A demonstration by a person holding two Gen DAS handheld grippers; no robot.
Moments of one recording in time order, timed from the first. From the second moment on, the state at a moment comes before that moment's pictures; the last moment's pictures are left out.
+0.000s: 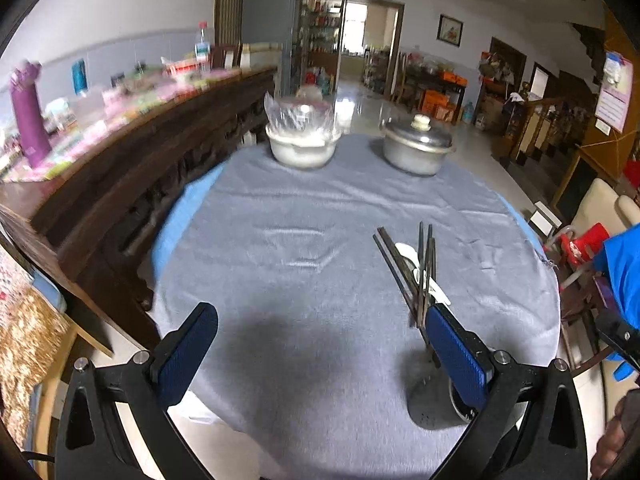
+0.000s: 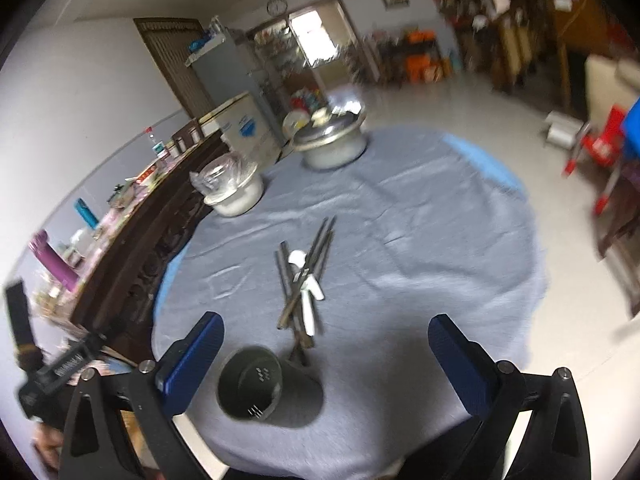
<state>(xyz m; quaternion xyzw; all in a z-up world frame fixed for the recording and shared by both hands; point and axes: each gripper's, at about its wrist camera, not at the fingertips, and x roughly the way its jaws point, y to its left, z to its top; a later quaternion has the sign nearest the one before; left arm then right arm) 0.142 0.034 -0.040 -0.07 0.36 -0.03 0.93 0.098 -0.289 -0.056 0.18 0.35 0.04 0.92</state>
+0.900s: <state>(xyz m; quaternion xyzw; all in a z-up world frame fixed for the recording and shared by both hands) 0.354 0.017 -0.119 -0.05 0.47 -0.07 0.88 0.453 -0.277 -0.196 0.26 0.55 0.01 0.80</state>
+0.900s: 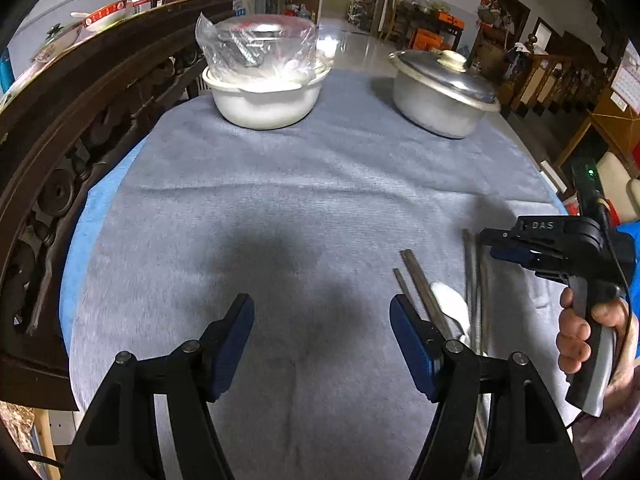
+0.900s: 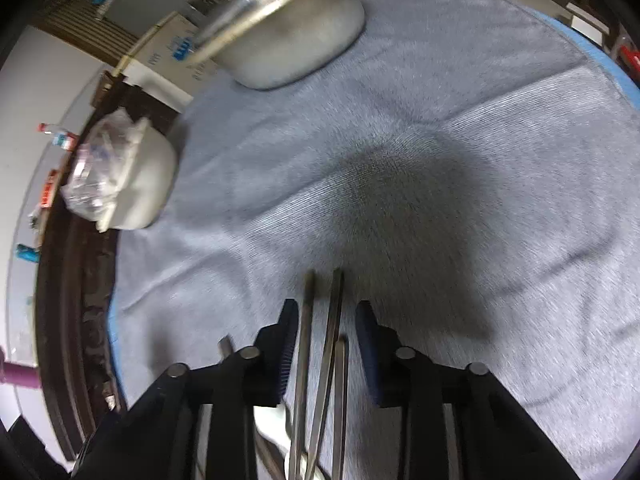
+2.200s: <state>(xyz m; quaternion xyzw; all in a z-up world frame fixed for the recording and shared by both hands) 0.471 -0.182 -0.180 0.04 0.58 -0.16 0.80 0.376 -0.364 -0.177 0.31 0.44 0.05 0.84</state>
